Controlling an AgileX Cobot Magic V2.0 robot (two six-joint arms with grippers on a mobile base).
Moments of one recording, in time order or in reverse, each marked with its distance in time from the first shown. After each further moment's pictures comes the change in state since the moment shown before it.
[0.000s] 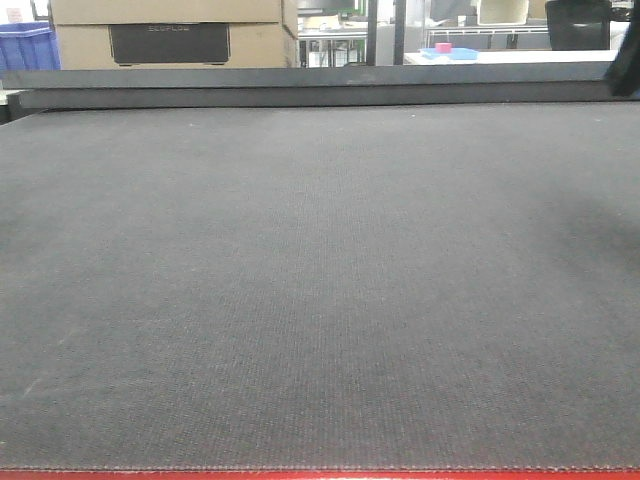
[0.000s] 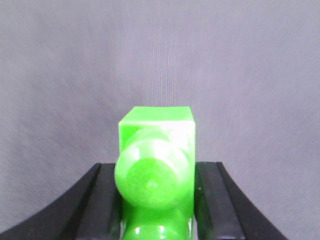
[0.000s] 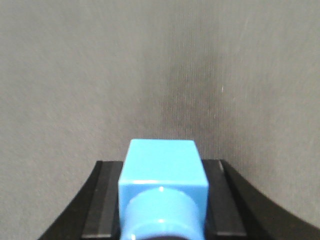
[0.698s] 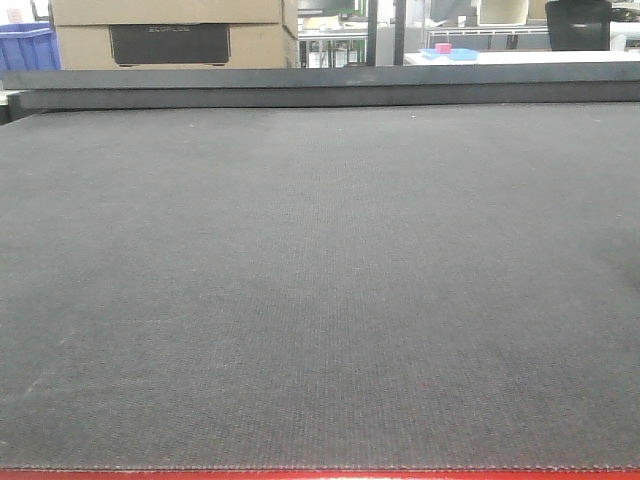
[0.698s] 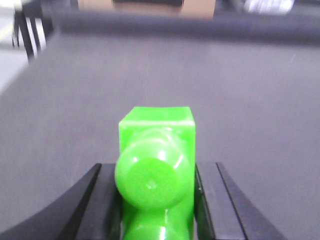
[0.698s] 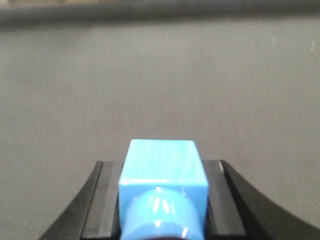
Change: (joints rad) left arm 0.000 -0.830 0.513 -0.004 -0.299 0.000; right arm 0.000 -0.733 0.495 -0.006 -0.374 0.000
